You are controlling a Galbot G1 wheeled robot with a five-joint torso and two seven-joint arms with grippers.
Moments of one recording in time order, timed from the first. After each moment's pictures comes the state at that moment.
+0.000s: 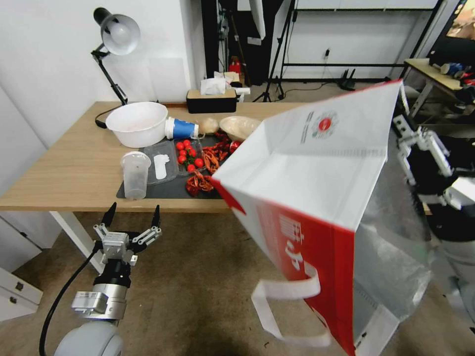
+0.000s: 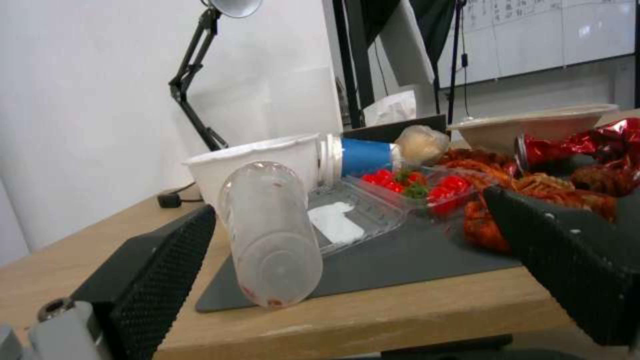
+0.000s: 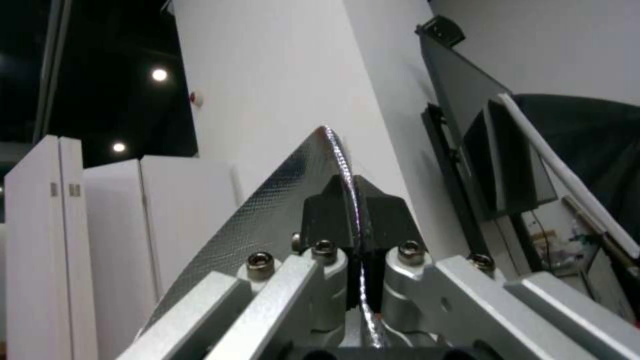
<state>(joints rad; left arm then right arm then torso) 1.72 -1.23 -0.58 -2.17 -0.17 -0.26 -0.15 -1.44 0.92 0.91 2.50 1.35 0.02 -0.23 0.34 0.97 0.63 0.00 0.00</state>
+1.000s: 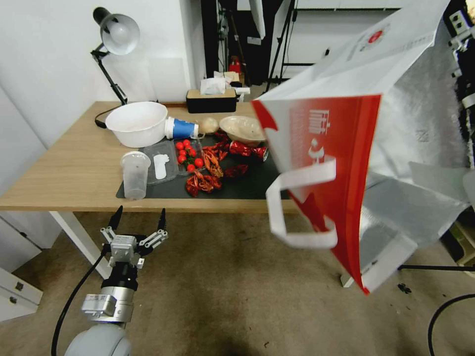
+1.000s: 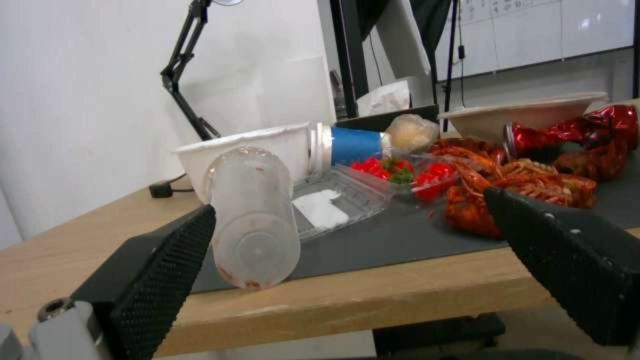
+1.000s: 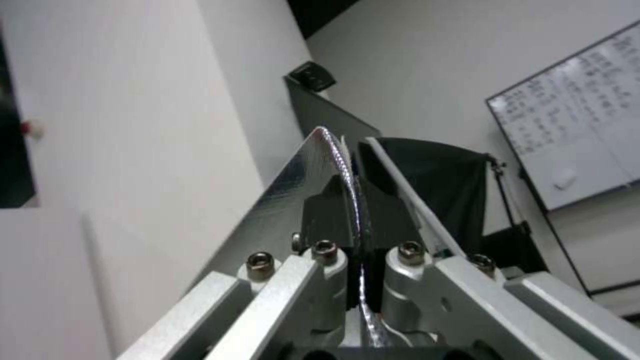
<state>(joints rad) 1.72 -1.27 -0.55 -2.15 -0.13 -0.25 -0.15 -1.01 0.75 0.83 2.39 1.45 -0.07 0.31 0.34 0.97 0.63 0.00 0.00</state>
